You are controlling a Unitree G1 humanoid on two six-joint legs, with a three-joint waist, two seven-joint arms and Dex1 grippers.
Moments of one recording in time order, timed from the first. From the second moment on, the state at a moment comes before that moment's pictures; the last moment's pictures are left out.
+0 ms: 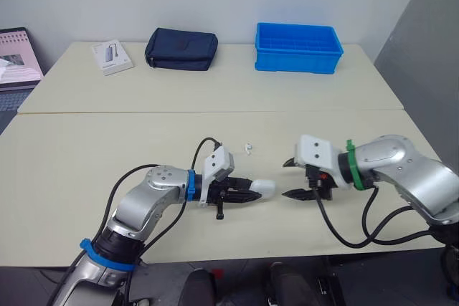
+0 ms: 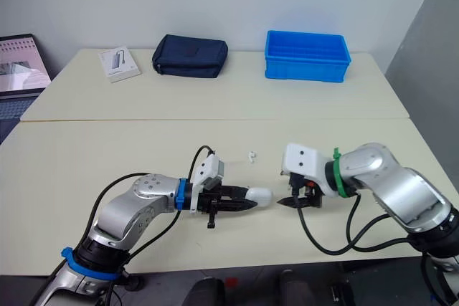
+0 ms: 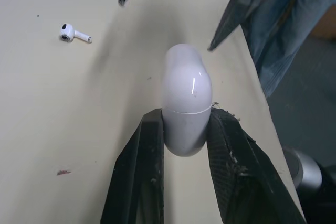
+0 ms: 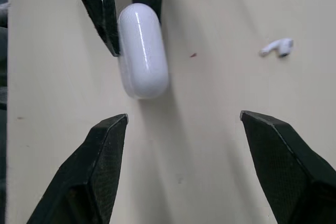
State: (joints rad) left arm -0.34 0.51 -0.22 -0.18 -0.47 0.56 -1.08; right arm -0.58 -0.94 0.32 -0.52 0.36 0.76 1.01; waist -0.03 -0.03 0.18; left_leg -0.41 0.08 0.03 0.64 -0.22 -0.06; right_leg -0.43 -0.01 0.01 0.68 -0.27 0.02
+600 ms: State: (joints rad) left arm -0.27 0.48 -0.19 -0.15 -0.47 0.37 -1.13; right arm -0.63 -0.80 0.37 -0.53 0.33 0.82 0.96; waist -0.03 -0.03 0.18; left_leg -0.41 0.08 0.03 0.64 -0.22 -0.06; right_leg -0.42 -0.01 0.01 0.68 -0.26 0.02
